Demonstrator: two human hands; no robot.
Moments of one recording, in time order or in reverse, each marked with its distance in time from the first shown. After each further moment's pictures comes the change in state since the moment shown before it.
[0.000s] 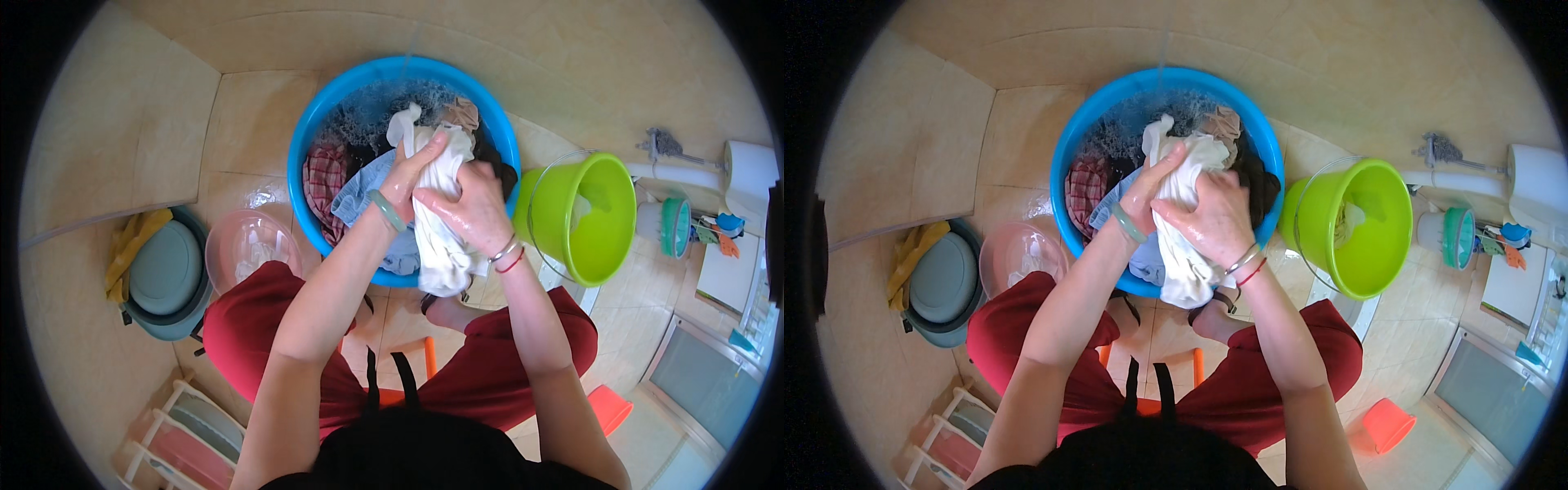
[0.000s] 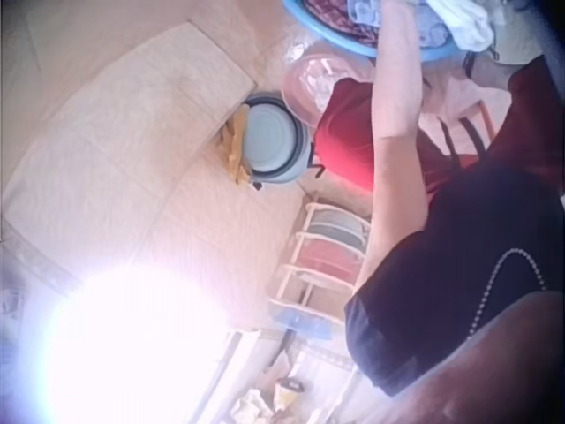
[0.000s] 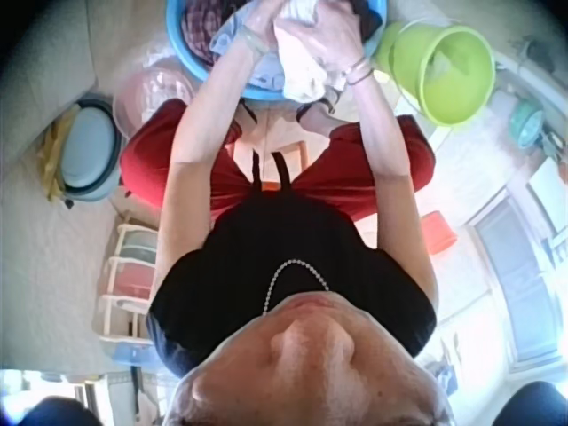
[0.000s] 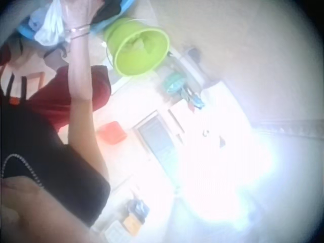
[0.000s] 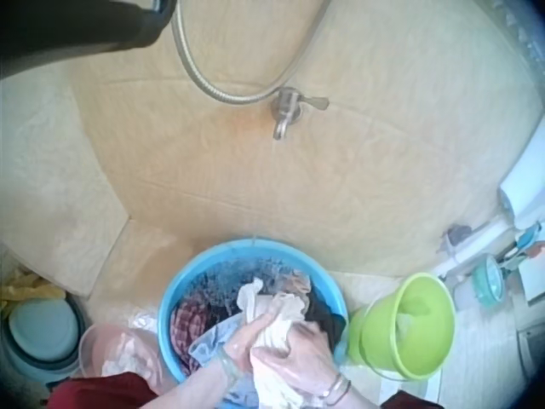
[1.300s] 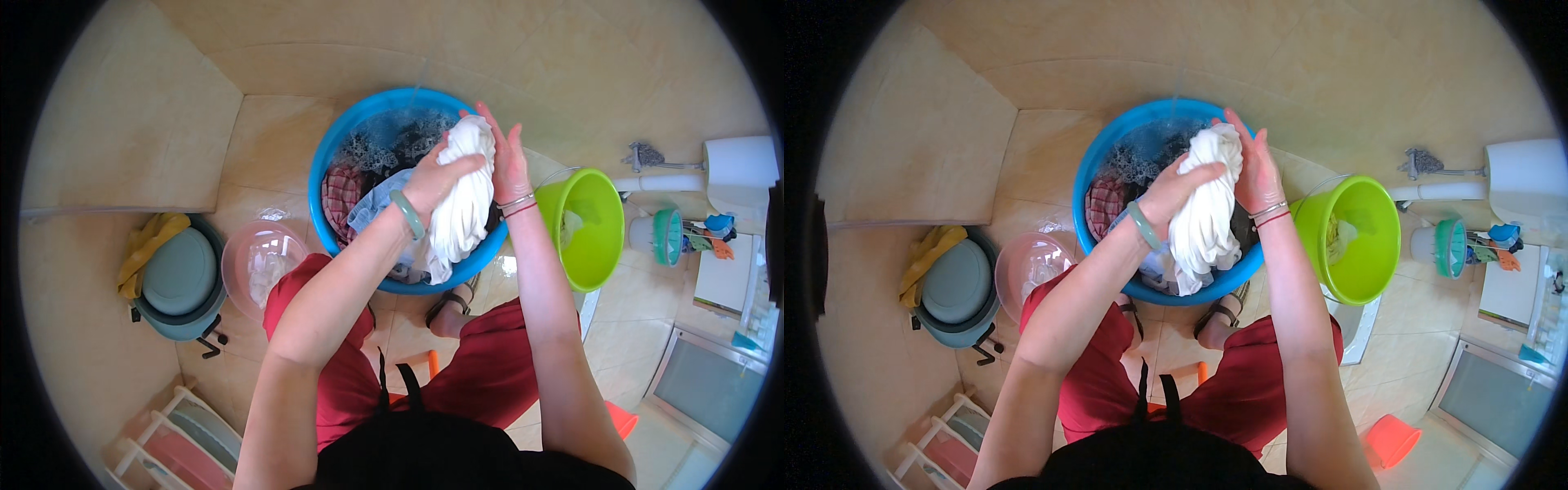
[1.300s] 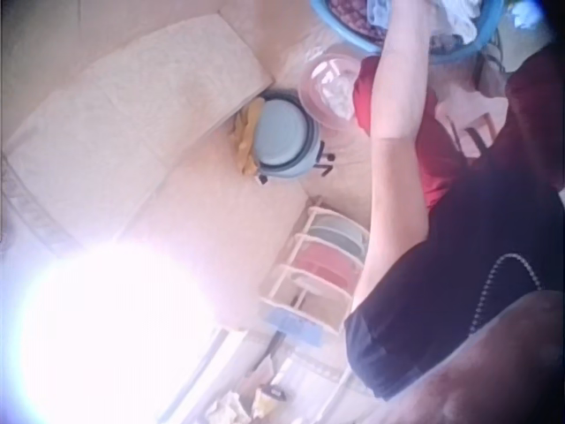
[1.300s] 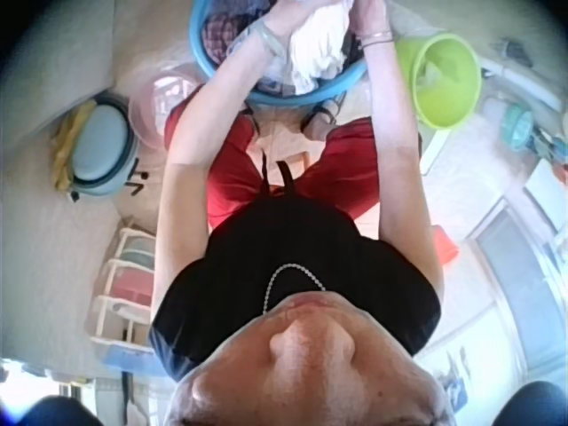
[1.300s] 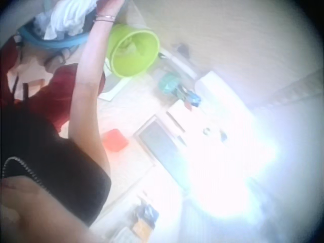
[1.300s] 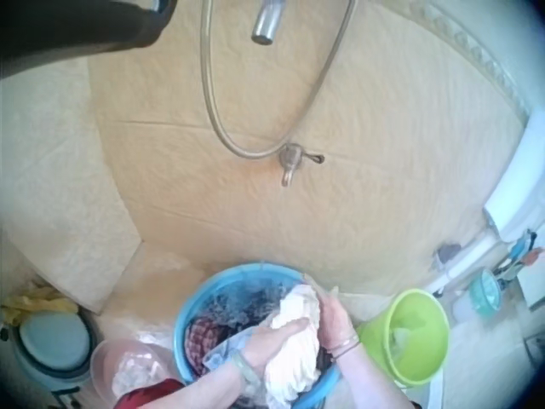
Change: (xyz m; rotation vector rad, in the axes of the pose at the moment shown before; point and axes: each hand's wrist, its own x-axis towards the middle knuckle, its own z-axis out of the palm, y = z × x) left_hand -0.030 0.041 0.081 0.213 0.040 -0.037; right_hand 0.058 0.035 -0.028 1.636 -0.137 -0.026
